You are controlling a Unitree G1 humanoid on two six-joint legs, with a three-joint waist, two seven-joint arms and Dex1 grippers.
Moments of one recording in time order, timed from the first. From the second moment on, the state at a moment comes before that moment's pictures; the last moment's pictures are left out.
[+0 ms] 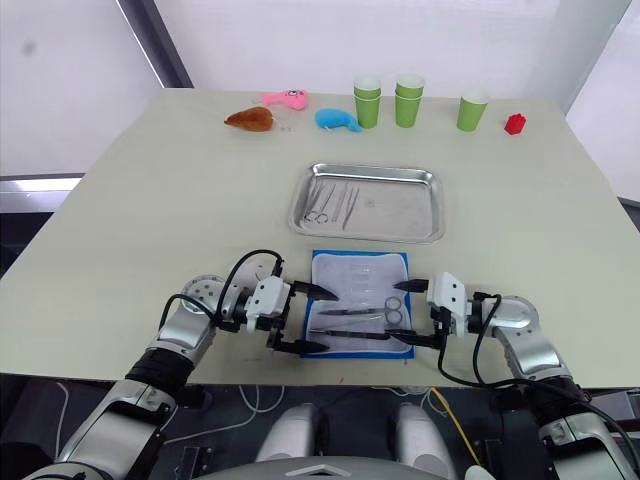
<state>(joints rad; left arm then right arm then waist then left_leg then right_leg) -0.38 0.51 -0.27 0.43 -0.22 -0.34 -1.47 -0.20 -0.53 0.20 0.25 0.26 -0.16 1.19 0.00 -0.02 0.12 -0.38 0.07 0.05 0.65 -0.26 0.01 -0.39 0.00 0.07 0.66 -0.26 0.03</state>
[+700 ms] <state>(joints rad) -0.40 0.49 -0.27 0.49 -0.24 -0.40 -1.50 0.02 -0.79 -0.13 -0.22 0.60 0.11 1.26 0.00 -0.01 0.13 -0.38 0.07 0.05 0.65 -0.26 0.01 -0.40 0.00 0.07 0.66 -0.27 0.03</state>
